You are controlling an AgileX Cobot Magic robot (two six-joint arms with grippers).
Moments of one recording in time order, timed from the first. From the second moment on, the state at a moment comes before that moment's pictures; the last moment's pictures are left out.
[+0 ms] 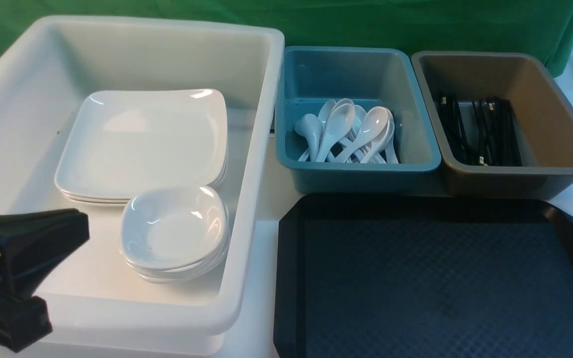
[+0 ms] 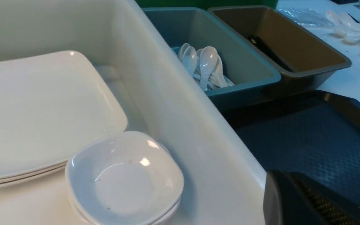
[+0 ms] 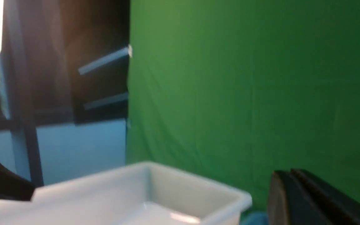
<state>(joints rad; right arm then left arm) 0.66 0.14 -0.41 -0.22 -0.12 0.18 -0.14 0.55 -0.54 -0.74 0.56 0.60</state>
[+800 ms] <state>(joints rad) 0.66 0.00 -0.29 -0.22 -0.30 0.18 -0.14 0.54 -0.52 -0.76 0.41 0.60</state>
